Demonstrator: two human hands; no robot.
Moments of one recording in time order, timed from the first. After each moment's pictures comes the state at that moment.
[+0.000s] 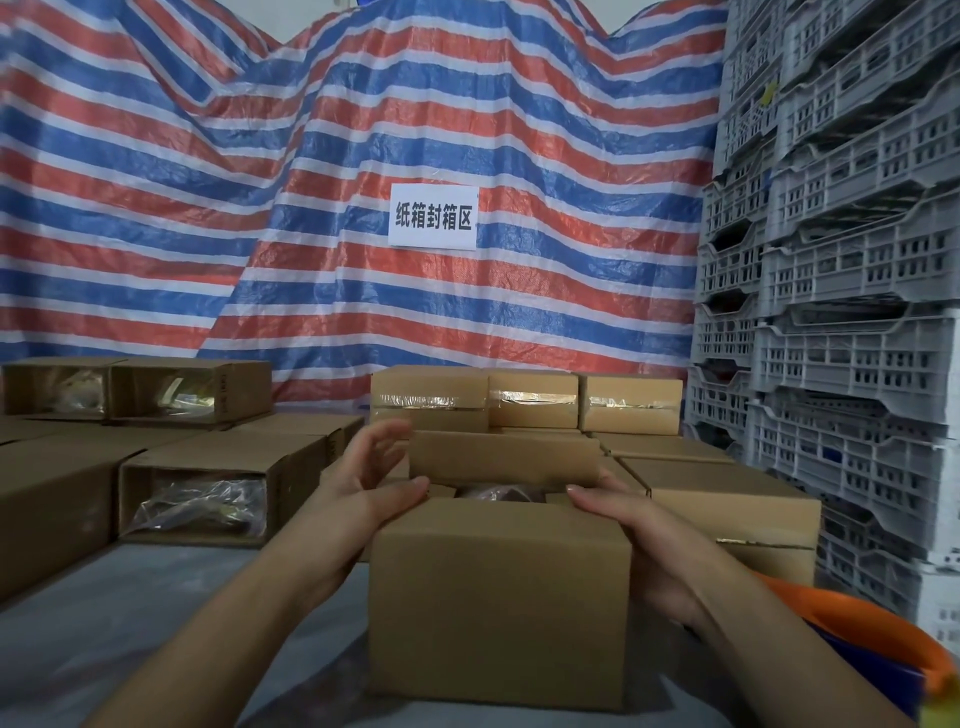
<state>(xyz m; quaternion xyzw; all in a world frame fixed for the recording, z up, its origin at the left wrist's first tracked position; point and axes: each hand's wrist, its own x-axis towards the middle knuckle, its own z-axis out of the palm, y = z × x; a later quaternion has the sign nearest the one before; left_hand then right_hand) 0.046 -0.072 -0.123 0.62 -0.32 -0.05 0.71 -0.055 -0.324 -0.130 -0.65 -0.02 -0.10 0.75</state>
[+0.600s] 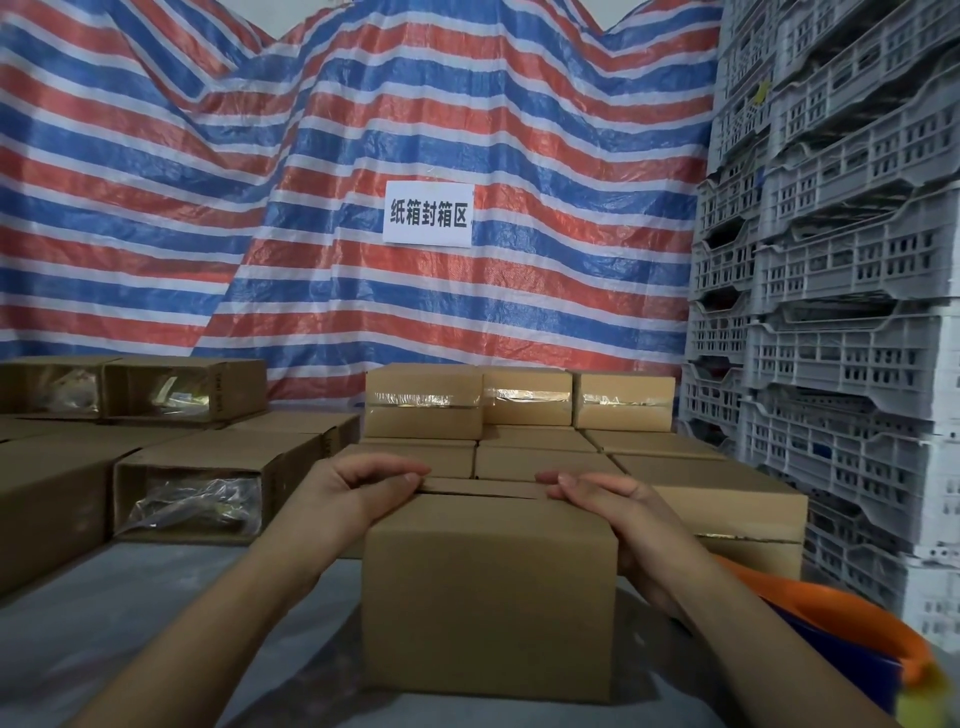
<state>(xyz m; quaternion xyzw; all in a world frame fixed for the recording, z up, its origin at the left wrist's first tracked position) 0.049 -0.069 -0.123 0.70 -0.32 0.04 0.63 -0.057 -0.320 -0.131 -0.71 0.01 -0.21 0.67</state>
